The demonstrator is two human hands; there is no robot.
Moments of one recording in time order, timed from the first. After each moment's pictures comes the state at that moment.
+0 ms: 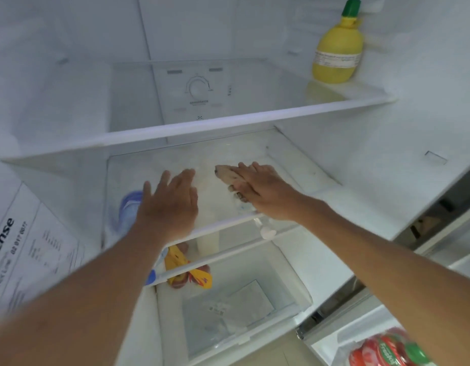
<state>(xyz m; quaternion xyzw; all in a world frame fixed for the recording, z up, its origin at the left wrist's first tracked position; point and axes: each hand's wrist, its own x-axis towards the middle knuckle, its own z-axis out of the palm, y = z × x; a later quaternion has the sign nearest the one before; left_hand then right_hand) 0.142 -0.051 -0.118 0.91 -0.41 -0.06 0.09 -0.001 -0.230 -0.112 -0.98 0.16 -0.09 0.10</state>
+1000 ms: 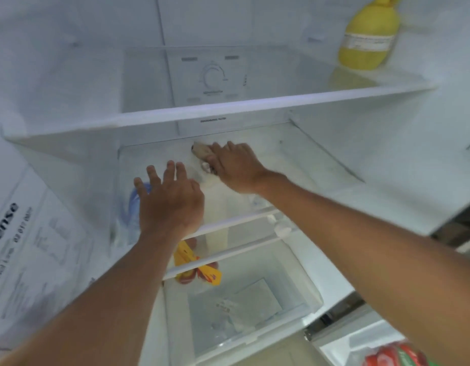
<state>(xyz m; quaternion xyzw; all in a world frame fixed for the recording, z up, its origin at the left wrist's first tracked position) 0.144 -0.045 -0.130 0.94 -0.33 0.01 0.04 0.101 -0.211 -0.121 -0.98 0.18 -0.10 0.02</state>
